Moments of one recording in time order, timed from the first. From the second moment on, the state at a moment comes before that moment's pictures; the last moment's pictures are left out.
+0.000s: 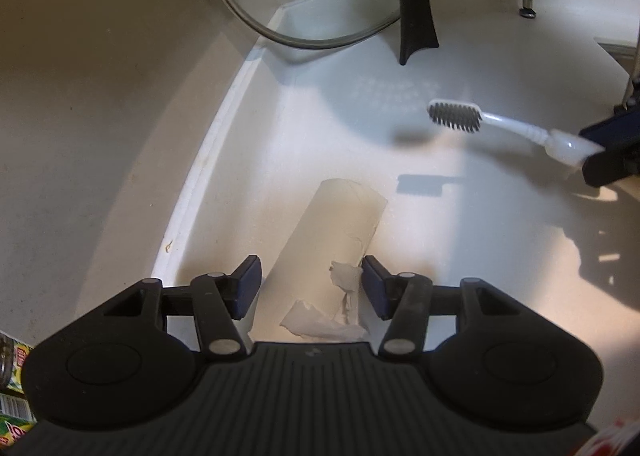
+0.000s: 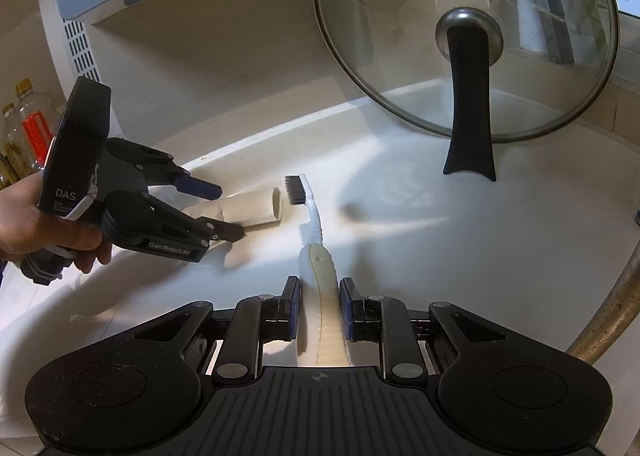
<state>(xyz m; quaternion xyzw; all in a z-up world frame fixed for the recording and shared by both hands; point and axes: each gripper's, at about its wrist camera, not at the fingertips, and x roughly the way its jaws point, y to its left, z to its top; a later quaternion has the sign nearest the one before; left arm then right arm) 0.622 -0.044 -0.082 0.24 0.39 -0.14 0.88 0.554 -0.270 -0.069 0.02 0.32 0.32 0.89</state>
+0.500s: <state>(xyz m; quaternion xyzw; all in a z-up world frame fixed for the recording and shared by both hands) 0.590 -0.032 -0.075 0.15 0.43 -0.12 0.88 0.546 -0.266 -0.076 0.05 0.34 0.29 0.89</state>
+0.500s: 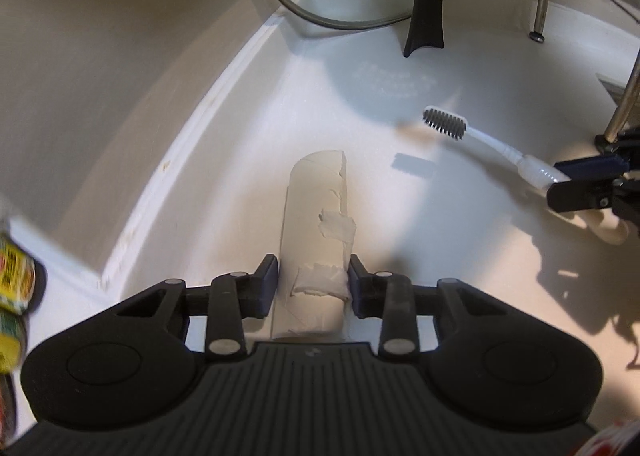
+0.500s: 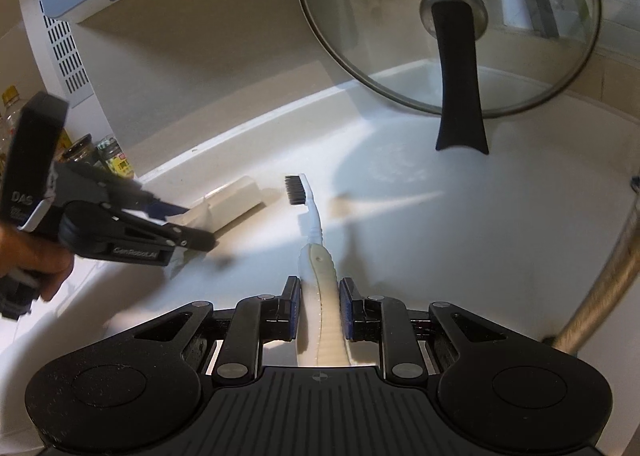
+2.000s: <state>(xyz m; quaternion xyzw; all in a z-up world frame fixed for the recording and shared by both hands) 0.265 0.019 -0.031 -0.01 0.39 -0.10 0.92 0.256 -0.206 -0.034 0.07 0.31 0.29 0.90</state>
